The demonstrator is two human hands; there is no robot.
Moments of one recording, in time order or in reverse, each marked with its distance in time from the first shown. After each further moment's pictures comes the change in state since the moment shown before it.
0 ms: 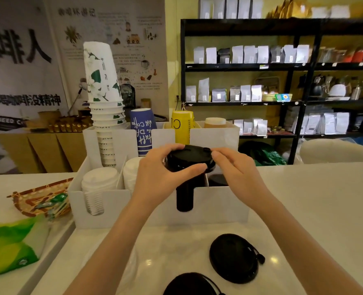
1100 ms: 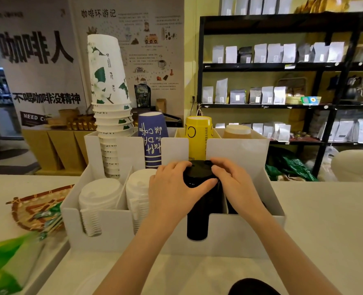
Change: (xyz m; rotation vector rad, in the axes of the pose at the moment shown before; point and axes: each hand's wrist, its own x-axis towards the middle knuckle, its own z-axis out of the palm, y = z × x) left_hand 0.045 -0.056 0.043 0.442 0.051 -0.092; right_hand 0.060 0.059 0.052 0.214 -0.056 0.174
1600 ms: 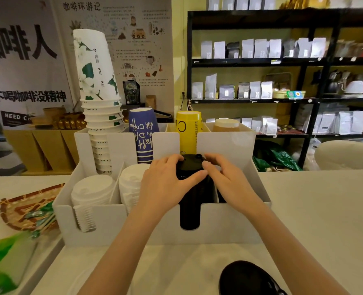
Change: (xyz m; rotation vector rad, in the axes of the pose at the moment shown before) left_hand 0.001 -0.001 -0.010 -0.005 -0.151 0.048; right_hand -0.018 -0.009 -0.009 -0.140 -0.082 -0.035
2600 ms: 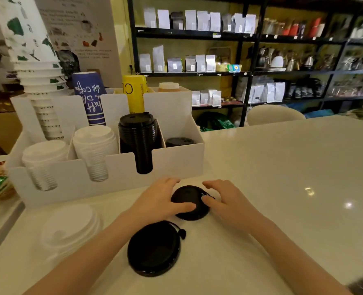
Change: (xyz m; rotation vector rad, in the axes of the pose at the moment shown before) left_hand -0.121 0.026 0.046 -0.057 -0.667 0.185; right_hand -0.186 0.038 -0.035 -0.415 -0.045 0.325
